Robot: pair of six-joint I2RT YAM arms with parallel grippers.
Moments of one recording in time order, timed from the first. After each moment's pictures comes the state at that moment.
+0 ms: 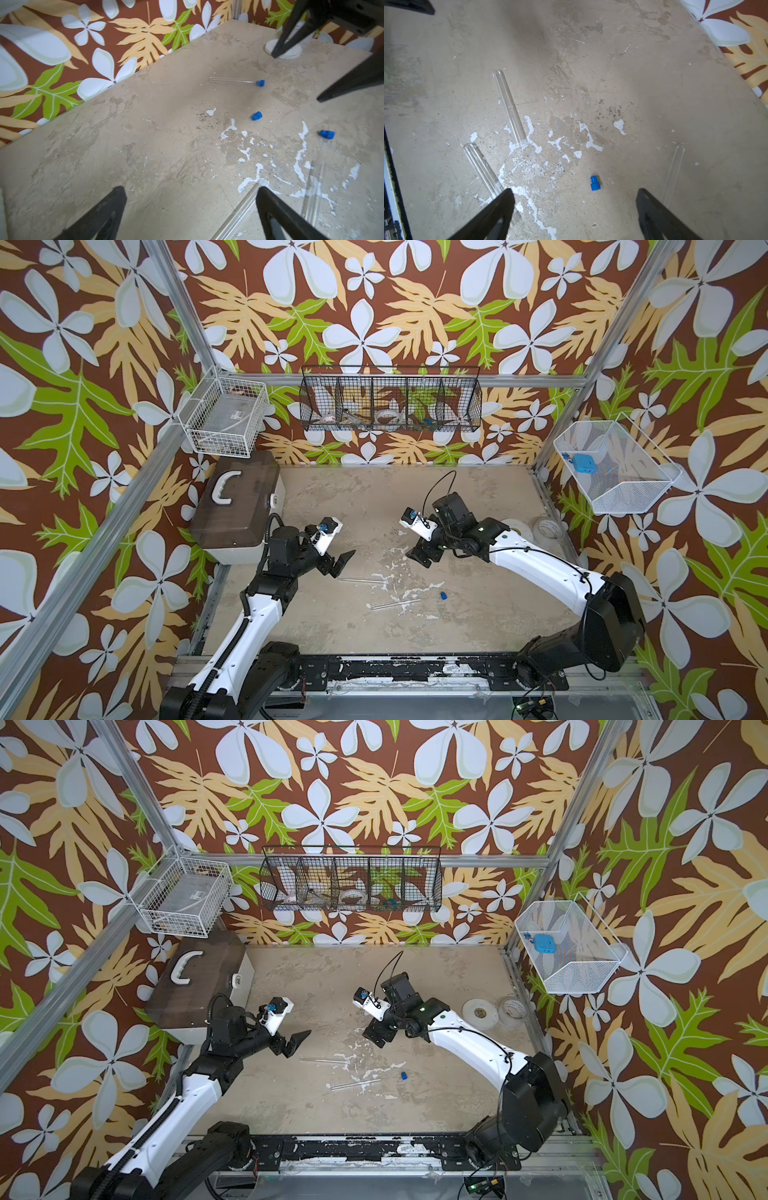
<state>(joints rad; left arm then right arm) -0.12 0.92 0.55 -0.09 0.49 0.34 0.66 1.52 1.19 -0.54 -0.22 -0.38</state>
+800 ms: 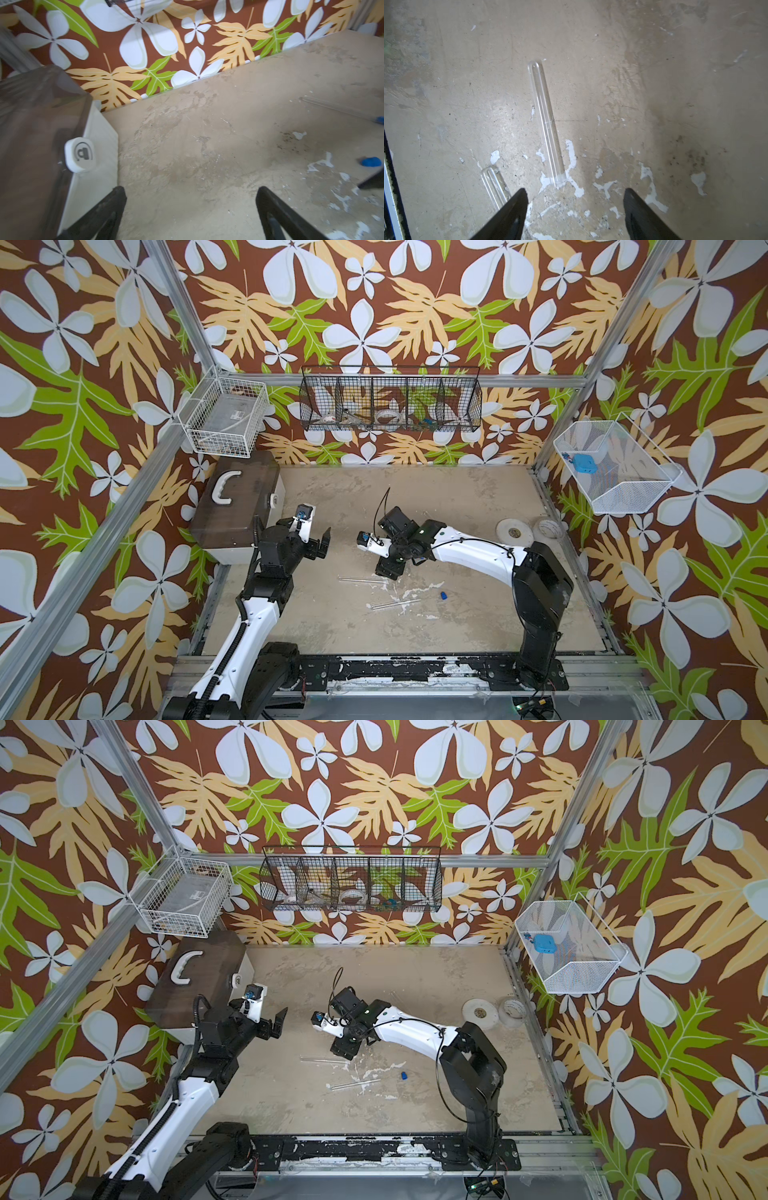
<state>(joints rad) -0.06 0.89 0.54 0.03 0.10 0.22 0.89 1.91 1.46 -0.64 -0.15 -0.37</state>
